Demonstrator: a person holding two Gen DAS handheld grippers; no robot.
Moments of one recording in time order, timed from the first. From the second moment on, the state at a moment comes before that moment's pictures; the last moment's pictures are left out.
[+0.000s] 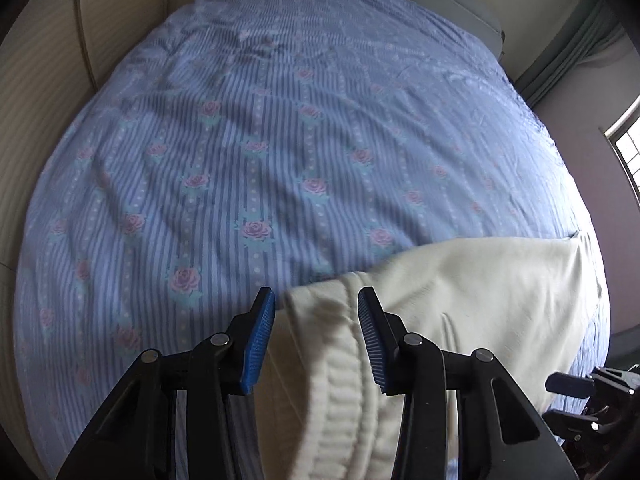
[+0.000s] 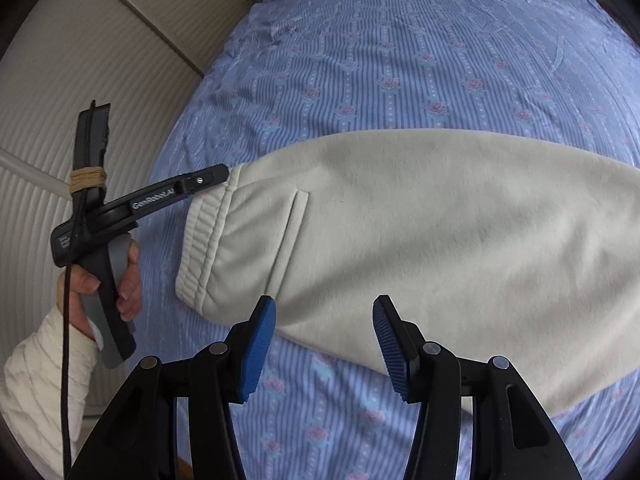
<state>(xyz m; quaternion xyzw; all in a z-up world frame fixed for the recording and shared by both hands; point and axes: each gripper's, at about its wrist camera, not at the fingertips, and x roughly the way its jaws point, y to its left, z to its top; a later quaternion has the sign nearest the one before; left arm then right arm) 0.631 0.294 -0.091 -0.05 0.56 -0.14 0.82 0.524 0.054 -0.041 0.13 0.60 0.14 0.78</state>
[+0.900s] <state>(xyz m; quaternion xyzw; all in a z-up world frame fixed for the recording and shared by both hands) 0.641 0.321 -0.093 -0.08 0.56 -0.09 0.82 0.517 0.098 -0.053 0.13 0.62 0.17 0.75</state>
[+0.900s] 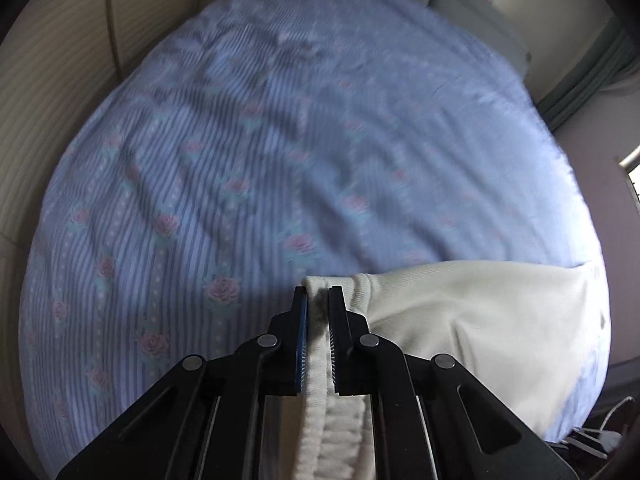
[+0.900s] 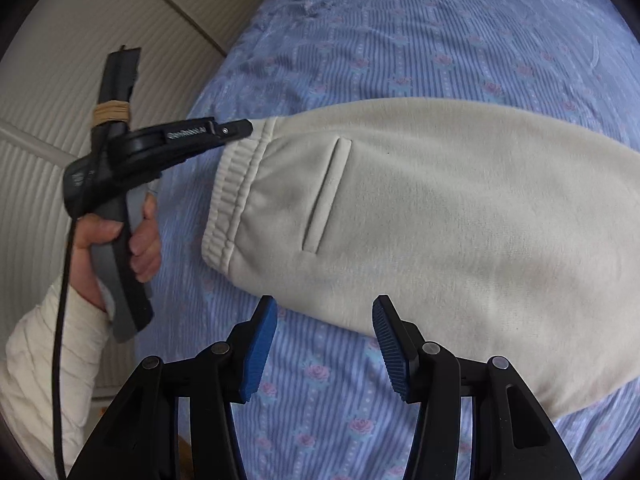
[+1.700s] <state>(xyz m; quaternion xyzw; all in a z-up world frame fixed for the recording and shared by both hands) 0.464 0.287 -0.078 -0.18 0.57 0.00 0.80 0.418 -0.026 -0.064 0.14 0.63 0.09 0.76</state>
